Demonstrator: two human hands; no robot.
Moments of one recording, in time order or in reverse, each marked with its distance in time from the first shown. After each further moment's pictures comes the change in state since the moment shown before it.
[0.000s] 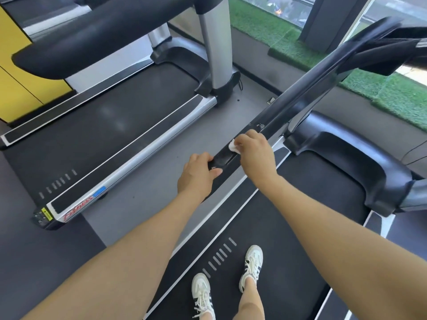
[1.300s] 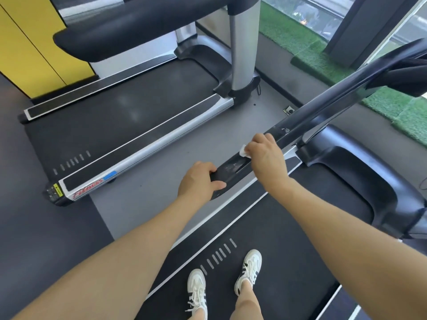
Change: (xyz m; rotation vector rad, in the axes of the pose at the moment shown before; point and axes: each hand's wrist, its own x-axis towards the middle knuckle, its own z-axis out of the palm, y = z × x) left_hand -0.024 -0.042 -0.018 -0.067 -0.047 -0.061; right_hand -0.004 -0.028 -0.007 -0.141 -0.068 -0.237
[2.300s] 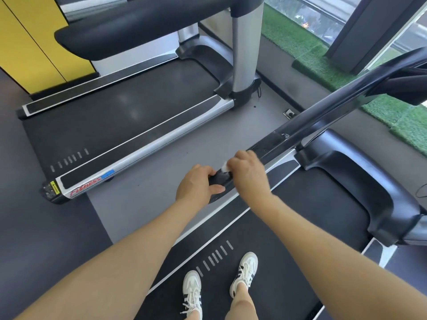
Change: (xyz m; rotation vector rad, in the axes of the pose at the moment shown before) left_hand -0.001 0.004 -0.003 0.020 -0.006 -0.004; right_hand -0.017 -0.028 0.018 0.135 -0.012 -0.040
